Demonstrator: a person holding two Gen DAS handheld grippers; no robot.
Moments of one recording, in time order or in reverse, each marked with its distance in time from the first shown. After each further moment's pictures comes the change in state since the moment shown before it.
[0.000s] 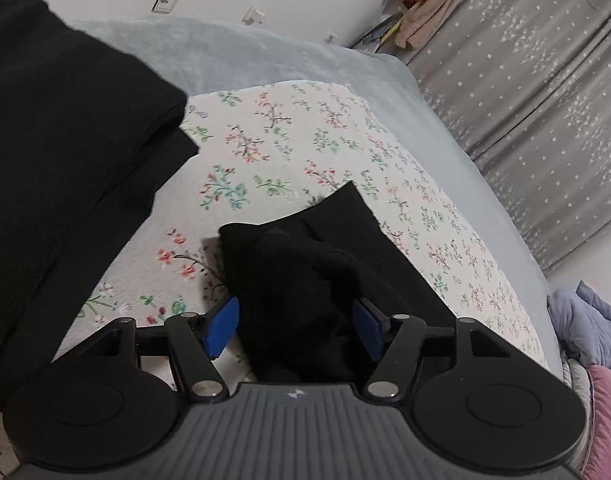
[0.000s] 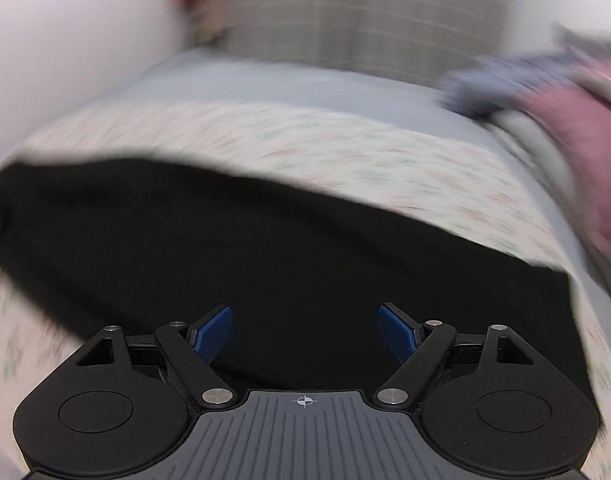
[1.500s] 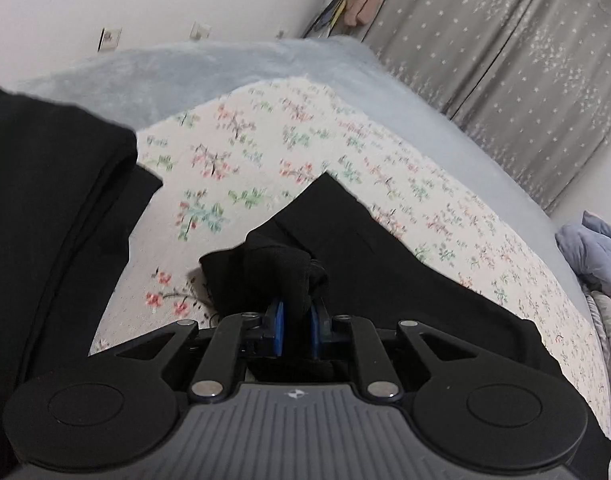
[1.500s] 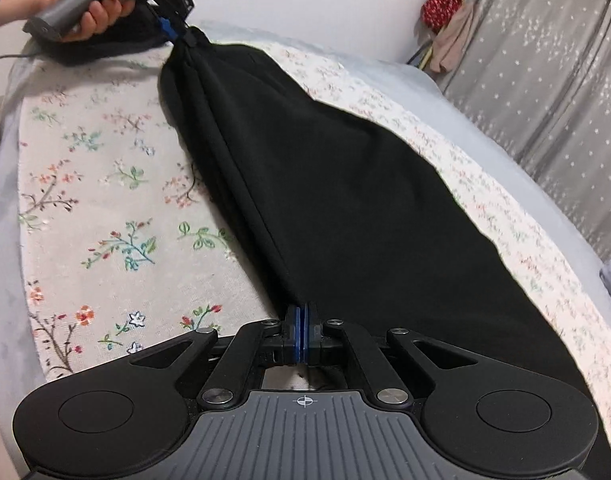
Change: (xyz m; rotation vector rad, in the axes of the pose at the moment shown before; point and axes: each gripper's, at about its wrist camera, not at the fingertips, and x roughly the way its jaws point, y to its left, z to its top) left arm 0.010 -0.018 0.002 0.258 -0.008 -0.004; right arm 0.032 0.174 0.001 -0.465 -0.071 0.194
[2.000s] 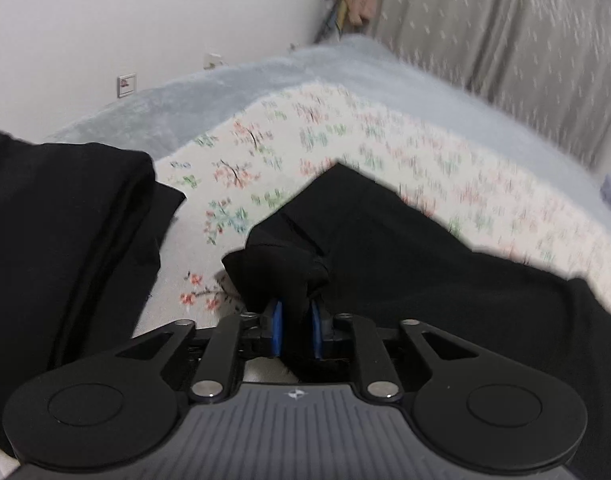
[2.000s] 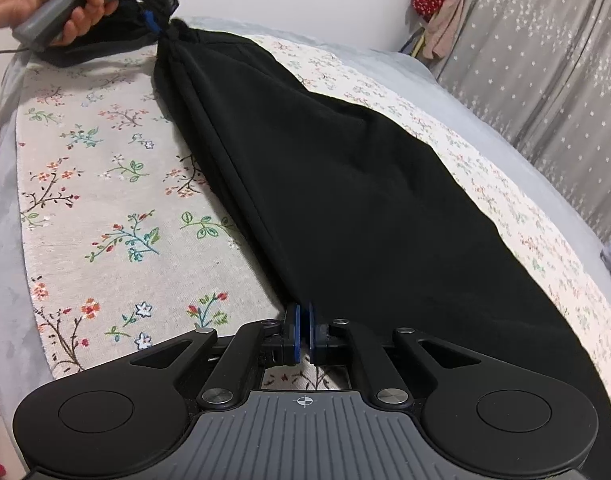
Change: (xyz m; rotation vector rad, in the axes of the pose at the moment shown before) left arm 0.002 -0.029 -0.020 0.194 -0.009 0.210; right arm 0.002 0.000 -0.002 0.022 0.027 0.011
